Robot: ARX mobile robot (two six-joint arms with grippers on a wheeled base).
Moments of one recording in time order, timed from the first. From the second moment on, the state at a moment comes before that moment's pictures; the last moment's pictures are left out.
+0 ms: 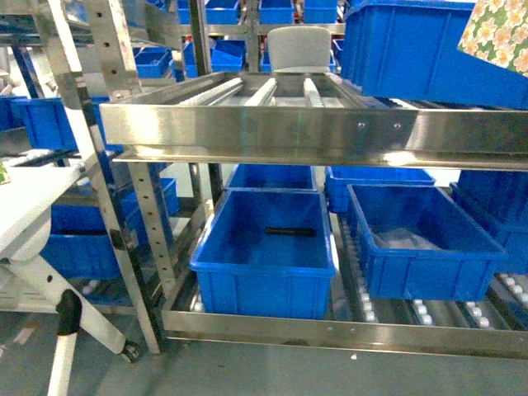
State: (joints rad) left arm 0.01 0.90 0.51 0.37 0.02 0.09; right arm -0.01 1.67 1.04 0.71 -0.14 -0.12
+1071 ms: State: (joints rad) left arm 0.01 0.90 0.51 0.37 0.02 0.09; right arm -0.01 1.67 1.04 0.71 -0.14 -0.12
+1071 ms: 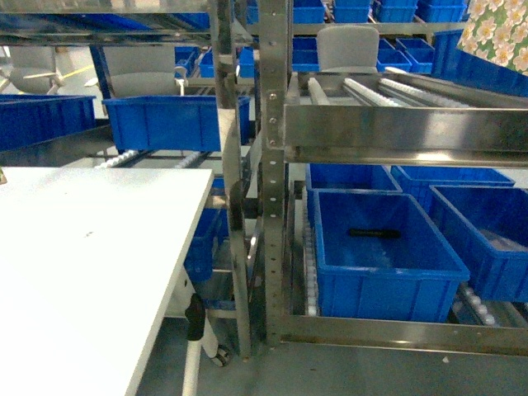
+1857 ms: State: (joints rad) left arm 0.01 0.90 0.51 0.37 0.02 0.09; right arm -0.01 1.67 1.04 0.71 -0.14 -0.12
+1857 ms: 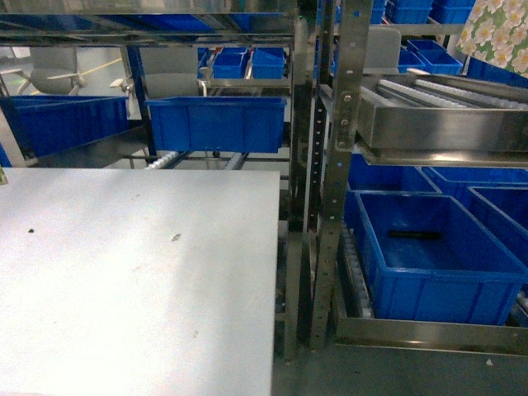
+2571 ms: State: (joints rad) left arm 0.01 0.90 0.51 0.37 0.02 0.09; right arm -0.01 1.67 1.04 0.71 -0.14 -0.12
